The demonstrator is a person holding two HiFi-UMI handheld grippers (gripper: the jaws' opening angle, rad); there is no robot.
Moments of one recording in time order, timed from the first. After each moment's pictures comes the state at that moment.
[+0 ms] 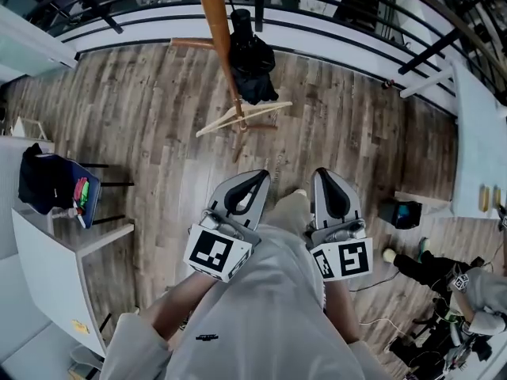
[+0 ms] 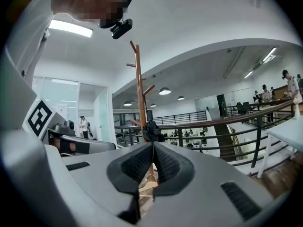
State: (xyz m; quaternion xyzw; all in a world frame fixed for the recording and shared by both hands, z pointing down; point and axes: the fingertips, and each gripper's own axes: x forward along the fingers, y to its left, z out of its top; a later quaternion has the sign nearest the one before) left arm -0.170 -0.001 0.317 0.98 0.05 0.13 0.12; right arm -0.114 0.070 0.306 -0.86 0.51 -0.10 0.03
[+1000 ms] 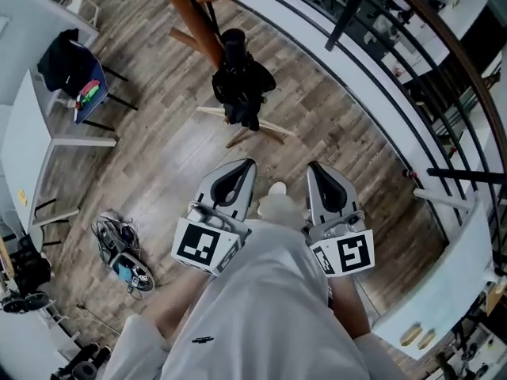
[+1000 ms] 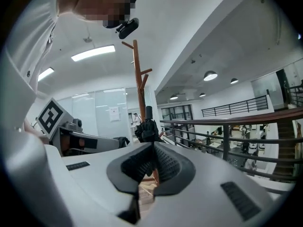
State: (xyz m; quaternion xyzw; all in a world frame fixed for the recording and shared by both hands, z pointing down) left arm 0.020 -0.020 0.334 0.94 -0.29 0.10 0.15; right arm 0.111 0.017 0.326 -0.63 0.77 -0.11 0.00
